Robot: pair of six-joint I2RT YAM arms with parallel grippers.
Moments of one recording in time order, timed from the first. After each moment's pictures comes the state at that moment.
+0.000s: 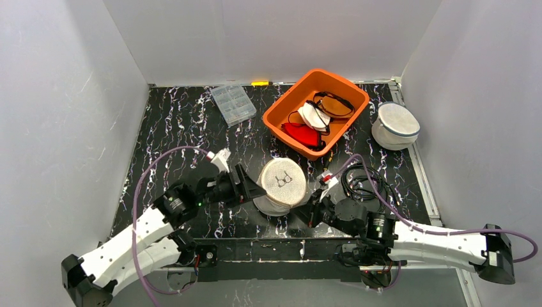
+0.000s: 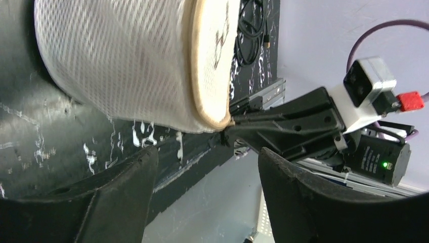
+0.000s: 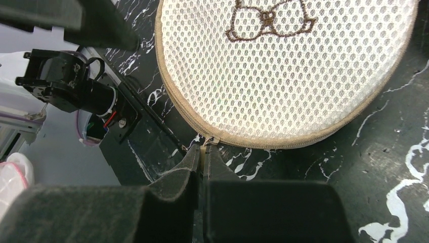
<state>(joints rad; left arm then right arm) -0.76 0.77 0.65 -0.42 0.23 -1.04 1.31 0.60 0.28 0.03 0.29 0.68</state>
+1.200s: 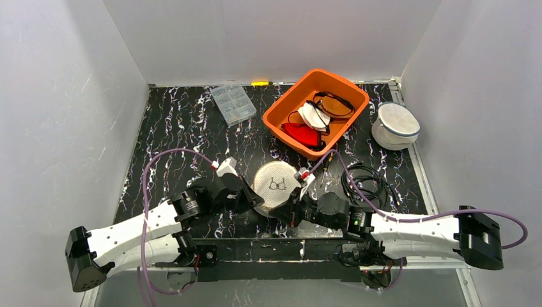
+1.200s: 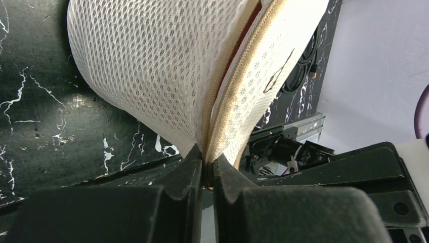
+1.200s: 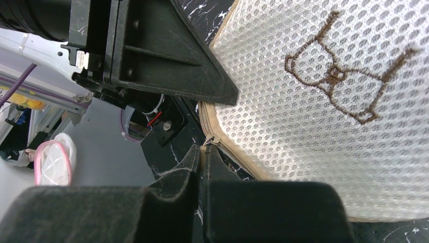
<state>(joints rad) -1.04 0.86 0.66 -0.51 -0.20 -1.27 1.32 0.95 0.37 0.37 0.12 0.67</state>
